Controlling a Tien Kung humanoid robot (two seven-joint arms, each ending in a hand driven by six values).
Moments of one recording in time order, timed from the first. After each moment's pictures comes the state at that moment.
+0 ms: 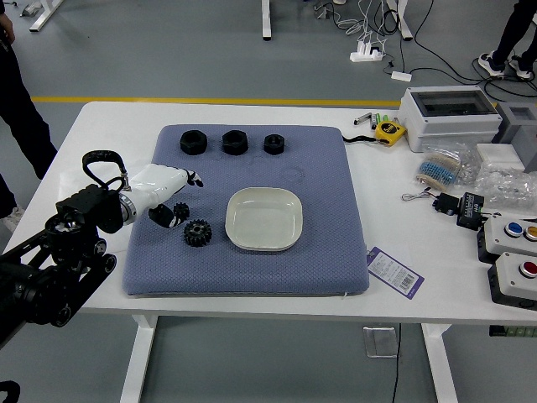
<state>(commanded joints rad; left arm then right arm) -0.68 0.25 -0.92 -0.92 2.27 -0.08 -0.03 0.07 -0.23 0.02 0.25 0.50 -0.23 -0.03</state>
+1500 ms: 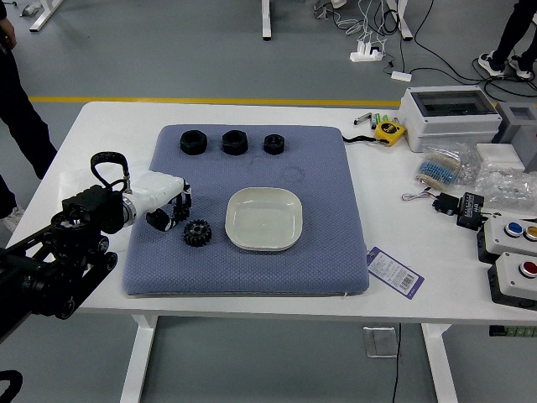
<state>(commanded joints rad) -0.73 0.23 -0.85 -0.80 2.23 -0.09 -0.03 0.09 -0.23 0.03 0.25 0.48 -0.24 -0.03</state>
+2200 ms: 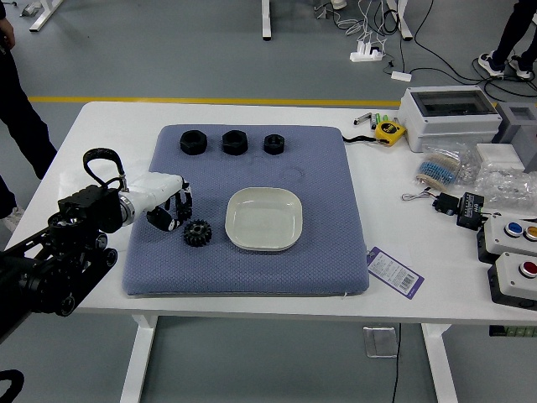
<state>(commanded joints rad) -0.73 0.23 -0.88 -0.79 2.13 -0.10 -0.03 0.08 -0.23 0.04 0.25 0.46 -0.24 -0.03</state>
